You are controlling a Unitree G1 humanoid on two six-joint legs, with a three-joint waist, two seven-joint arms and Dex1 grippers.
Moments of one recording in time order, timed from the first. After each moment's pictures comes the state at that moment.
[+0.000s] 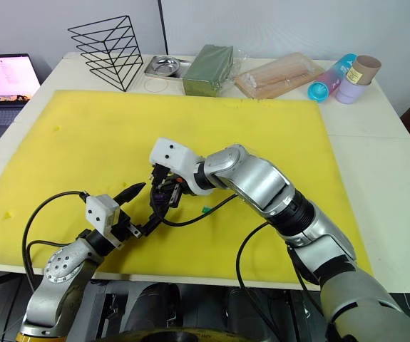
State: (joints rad) left arm 0.21 0.33 -0.01 -0.39 -0.31 0.06 -0.56; right arm -0.90 -0.38 0.55 -0.27 0.33 1.15 0.72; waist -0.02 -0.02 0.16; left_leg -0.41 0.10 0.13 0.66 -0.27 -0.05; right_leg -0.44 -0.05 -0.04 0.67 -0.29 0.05
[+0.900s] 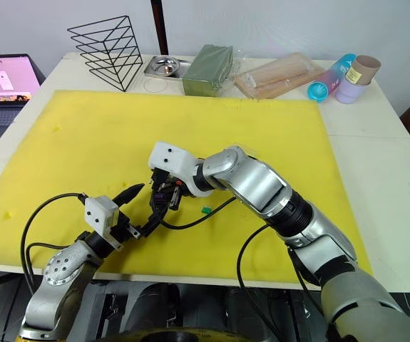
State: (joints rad) left arm 0.23 0.33 -0.01 -0.41 -0.31 0.06 -0.54; right arm -0.90 -0.38 0.57 -0.25 0.31 1.11 0.73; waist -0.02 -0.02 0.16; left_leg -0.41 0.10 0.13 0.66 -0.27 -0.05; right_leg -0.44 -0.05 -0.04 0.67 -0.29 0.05
